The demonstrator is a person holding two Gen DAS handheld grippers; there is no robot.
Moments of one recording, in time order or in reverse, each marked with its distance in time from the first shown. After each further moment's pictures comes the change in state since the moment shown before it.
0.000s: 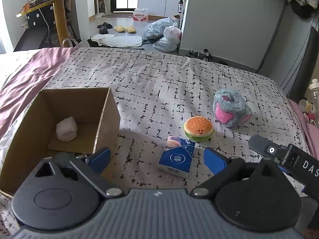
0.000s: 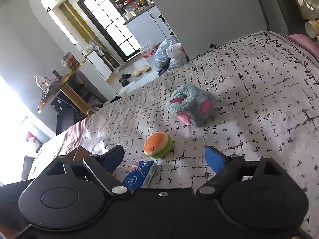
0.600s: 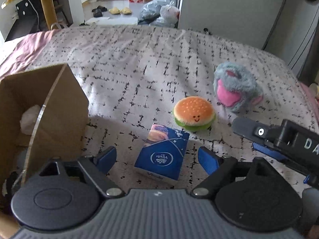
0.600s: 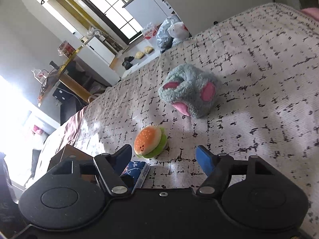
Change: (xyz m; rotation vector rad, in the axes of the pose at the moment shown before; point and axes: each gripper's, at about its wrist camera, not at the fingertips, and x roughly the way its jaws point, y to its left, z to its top) left arm 0.077 -0.030 -0.005 0.025 0.125 0.011; right arm 0.058 -0.024 0.010 0.052 0.131 0.062
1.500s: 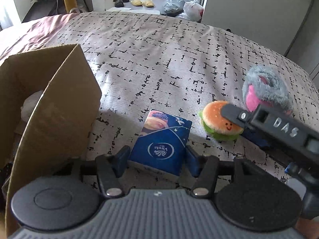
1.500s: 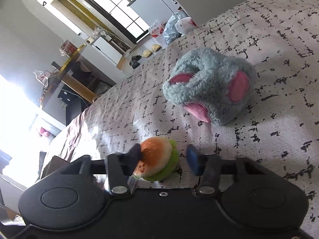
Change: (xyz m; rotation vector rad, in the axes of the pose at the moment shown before) left arm 0.027 0.016 0.008 -0.119 0.024 0.078; right arm 0.064 -0.001 0.001 0.012 0.002 0.059
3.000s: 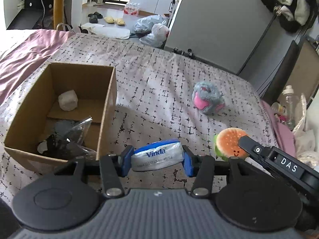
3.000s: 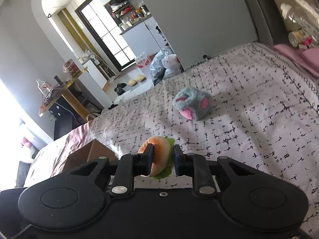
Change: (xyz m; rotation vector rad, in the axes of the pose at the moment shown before) left arm -0.158 0.068 -0.052 0.014 -0.115 -0.268; right arm -0.169 0.079 -0.065 -0.076 -0.216 -0.173
